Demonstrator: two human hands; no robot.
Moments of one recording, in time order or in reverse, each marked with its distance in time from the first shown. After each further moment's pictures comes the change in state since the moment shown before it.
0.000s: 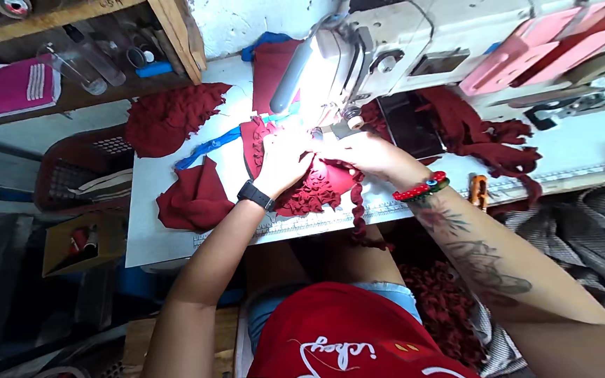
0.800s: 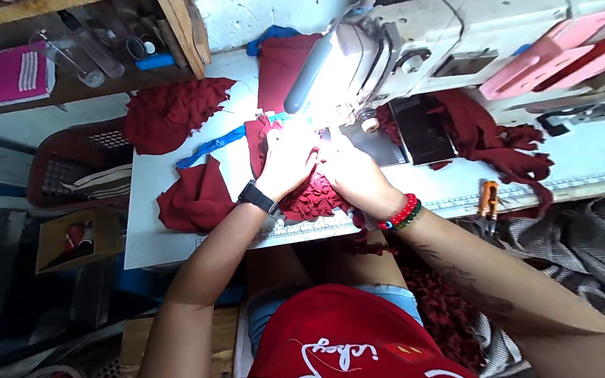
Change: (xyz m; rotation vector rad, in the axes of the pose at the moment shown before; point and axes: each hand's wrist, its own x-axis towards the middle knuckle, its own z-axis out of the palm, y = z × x) left_hand -0.001 0.001 -0.010 0.084 0.018 0.047; right_hand -0.020 0.004 0.056 -0.646 0.314 -0.515
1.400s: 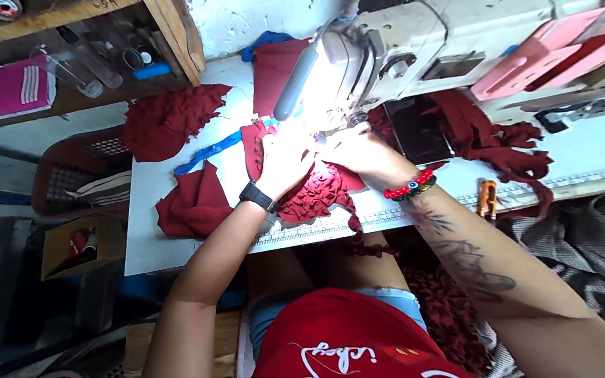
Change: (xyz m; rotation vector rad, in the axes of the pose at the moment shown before) left_hand 0.009 -0.005 0.012 -0.043 -0.004 -0.106; right_hand 0.042 0.038 -0.025 0.340 -0.239 0.375
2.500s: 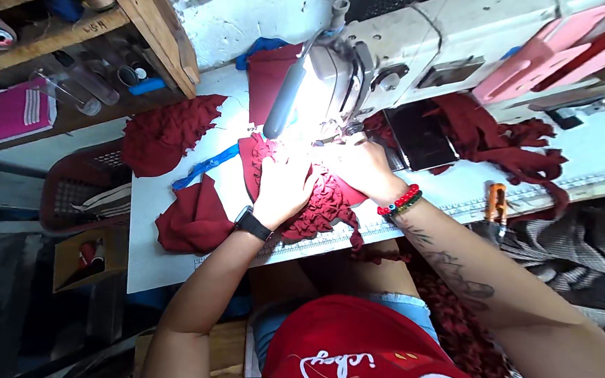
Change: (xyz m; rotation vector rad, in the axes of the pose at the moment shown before) left_hand -0.028 0.023 -0.014 0.245 -0.164 0.030; right_hand -0.005 0.016 0.026 -0.225 0.285 -0.095
